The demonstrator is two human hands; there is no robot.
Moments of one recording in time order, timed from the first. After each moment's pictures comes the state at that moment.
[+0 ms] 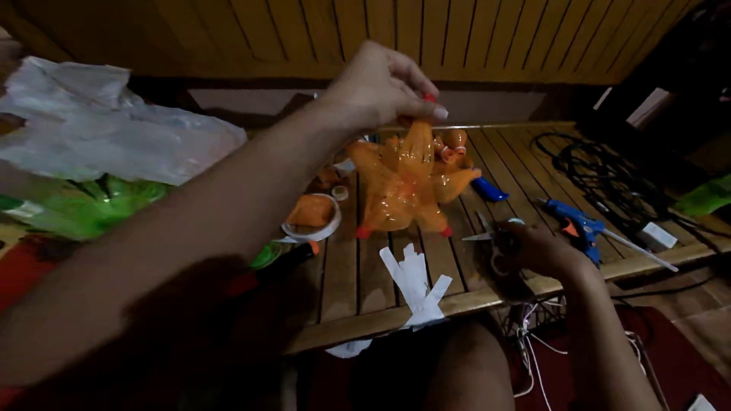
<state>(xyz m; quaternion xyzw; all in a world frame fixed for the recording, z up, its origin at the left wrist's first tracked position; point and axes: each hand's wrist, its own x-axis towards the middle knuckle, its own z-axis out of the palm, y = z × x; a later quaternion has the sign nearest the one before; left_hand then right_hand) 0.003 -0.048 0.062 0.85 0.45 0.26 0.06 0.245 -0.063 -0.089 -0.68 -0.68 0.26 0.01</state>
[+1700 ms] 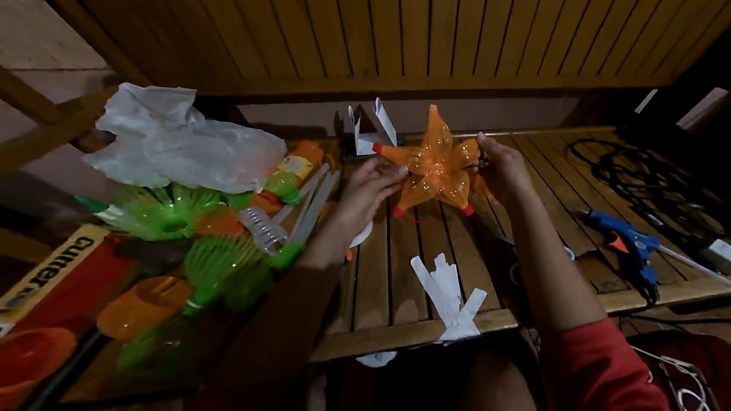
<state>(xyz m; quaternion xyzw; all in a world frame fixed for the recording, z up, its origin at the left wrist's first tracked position) -0.093 0.014 -0.106 0.51 0.44 0.56 0.48 0.152 0.075 -0.092 -0.38 -0.49 0.52 0.59</state>
